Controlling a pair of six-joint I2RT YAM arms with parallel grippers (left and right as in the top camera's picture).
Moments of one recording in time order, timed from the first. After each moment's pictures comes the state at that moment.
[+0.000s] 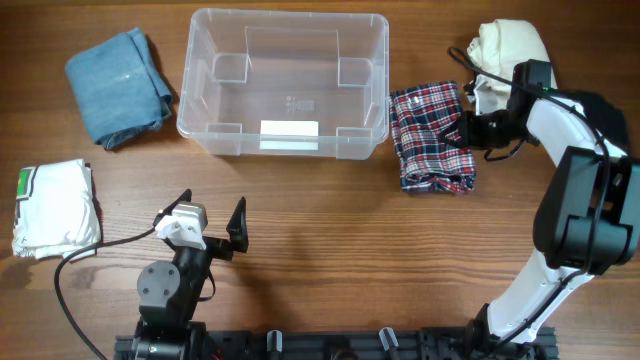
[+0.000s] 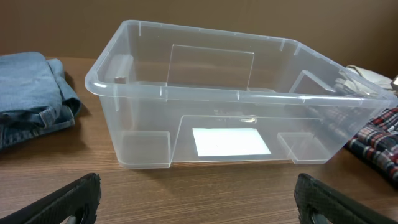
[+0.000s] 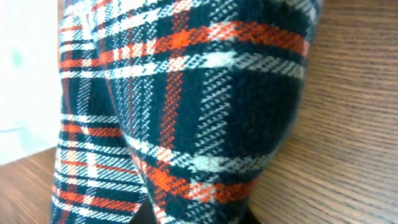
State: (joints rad) left arm -0.10 0.11 0.01 -0.06 0.12 -0.13; right arm -0.19 2.02 1.33 -0.72 -0.55 -0.24
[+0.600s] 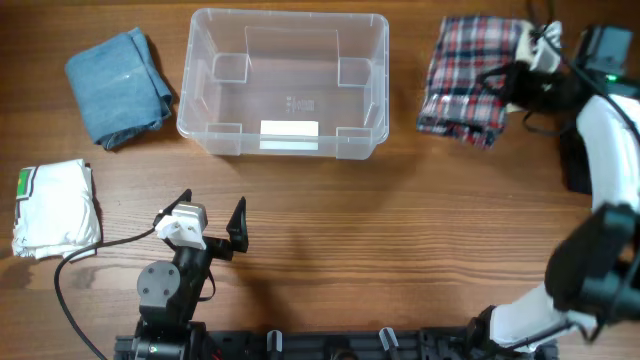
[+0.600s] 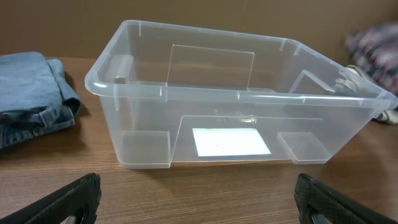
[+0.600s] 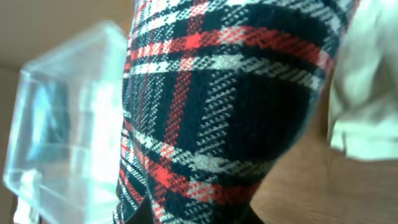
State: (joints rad) left arm -0.10 0.11 0.01 -0.06 0.12 -0.13; right arm -0.29 1.78 1.47 -0.69 -0.69 0.06
